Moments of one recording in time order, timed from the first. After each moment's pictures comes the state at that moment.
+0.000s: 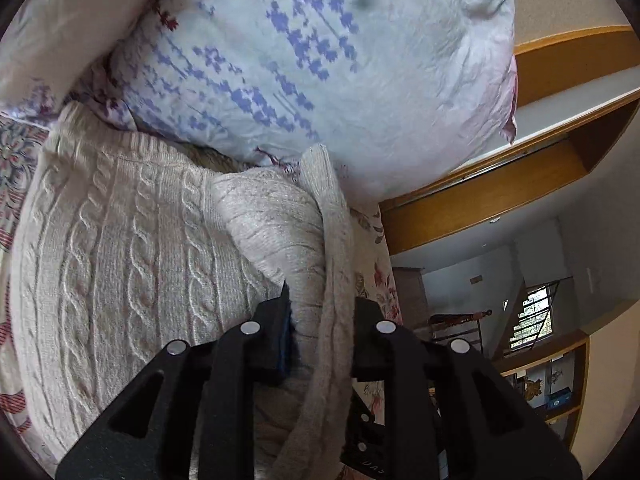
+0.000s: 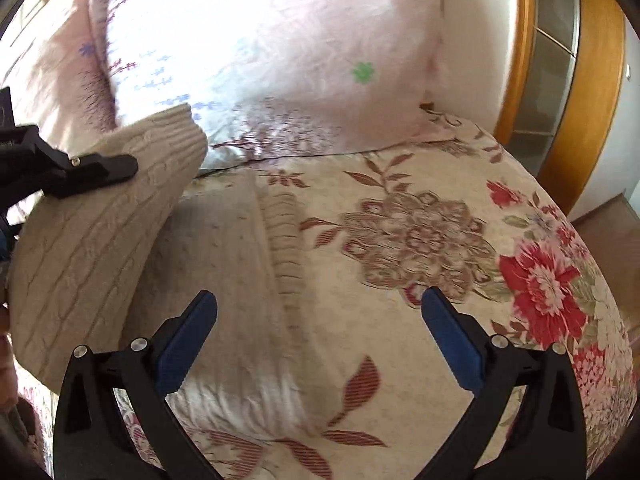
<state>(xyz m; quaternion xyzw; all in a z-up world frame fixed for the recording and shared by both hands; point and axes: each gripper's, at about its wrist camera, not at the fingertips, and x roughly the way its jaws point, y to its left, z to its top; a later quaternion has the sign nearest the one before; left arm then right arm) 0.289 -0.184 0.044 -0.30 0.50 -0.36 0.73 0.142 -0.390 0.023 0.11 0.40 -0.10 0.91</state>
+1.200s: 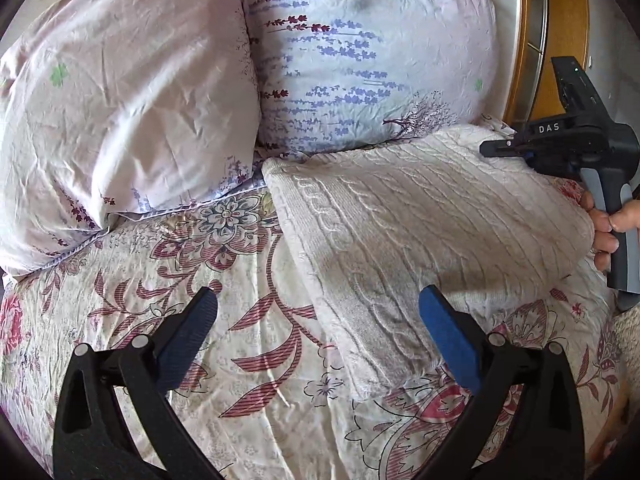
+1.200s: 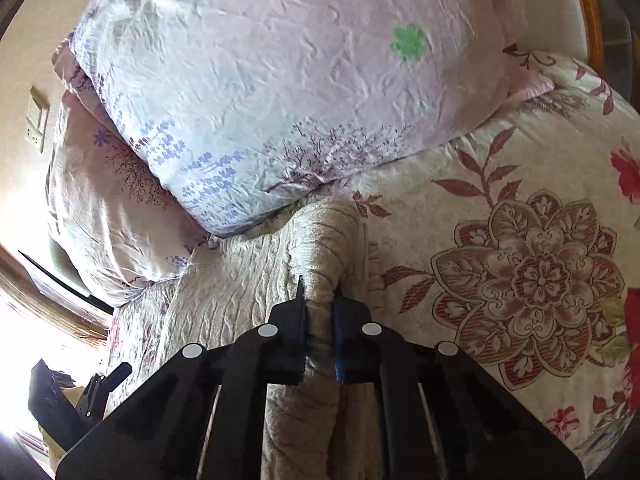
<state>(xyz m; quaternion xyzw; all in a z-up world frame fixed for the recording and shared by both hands) 0.179 -0.107 0.041 0.11 0.38 -0.19 0.90 0.217 -0.431 0.019 0.29 0.41 0.10 0.86</state>
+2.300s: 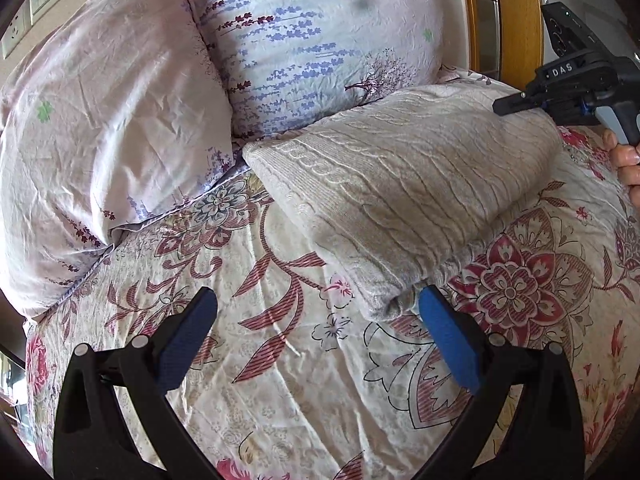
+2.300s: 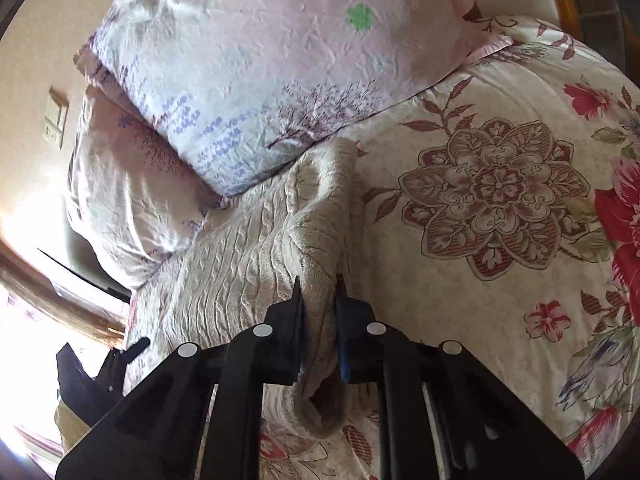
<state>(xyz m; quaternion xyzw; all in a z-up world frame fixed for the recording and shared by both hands) 0.141 -0.109 0.025 0.22 0.36 -0.21 0.88 0.150 -0.449 0.000 0.34 0.41 0.11 0.84</state>
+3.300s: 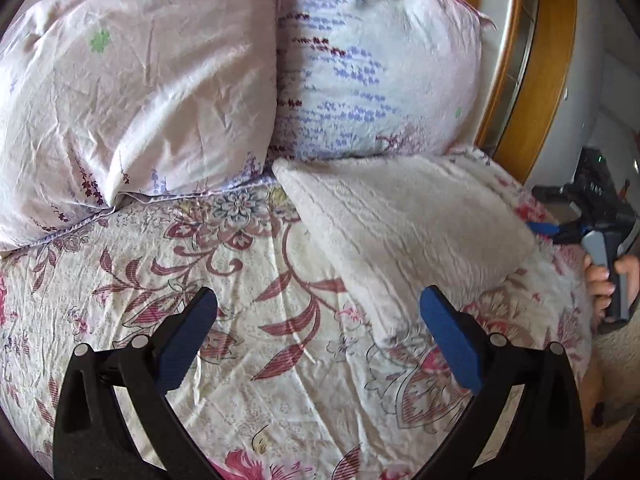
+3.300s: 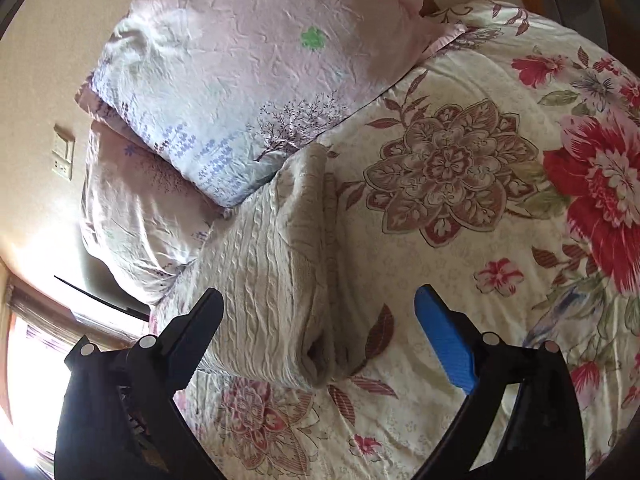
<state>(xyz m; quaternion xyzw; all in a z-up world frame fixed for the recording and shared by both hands) 0.168 -0.047 0.071 0.03 0.38 -0.24 0.89 0.123 -0.482 0.001 0.39 0.41 0.11 0.81</state>
